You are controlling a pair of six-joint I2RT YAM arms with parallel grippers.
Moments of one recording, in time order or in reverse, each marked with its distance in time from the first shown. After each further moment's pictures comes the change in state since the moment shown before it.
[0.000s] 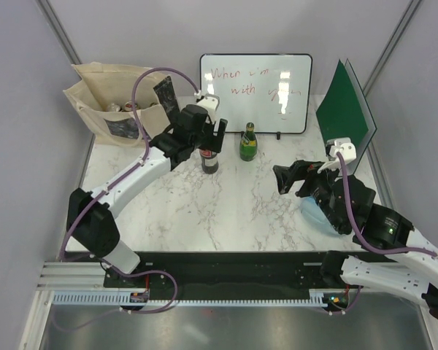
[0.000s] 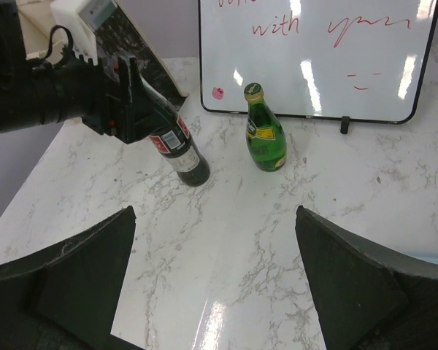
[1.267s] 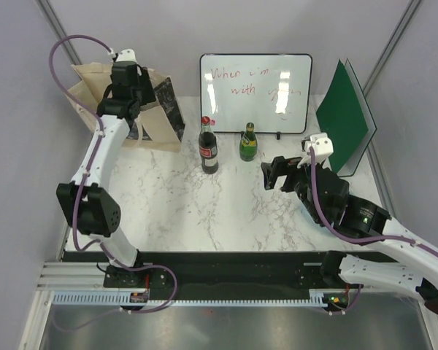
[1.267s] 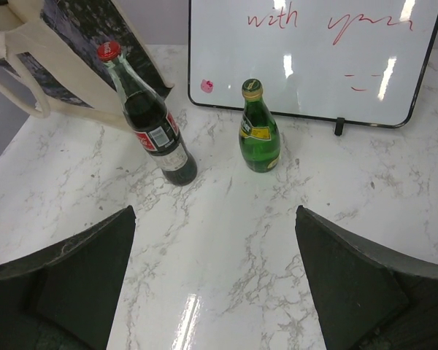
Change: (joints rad) left arm 0.487 0.167 0.358 -0.093 -0.085 -0.077; right arm 0.000 0.120 -0.010 0.084 0.030 -0.052
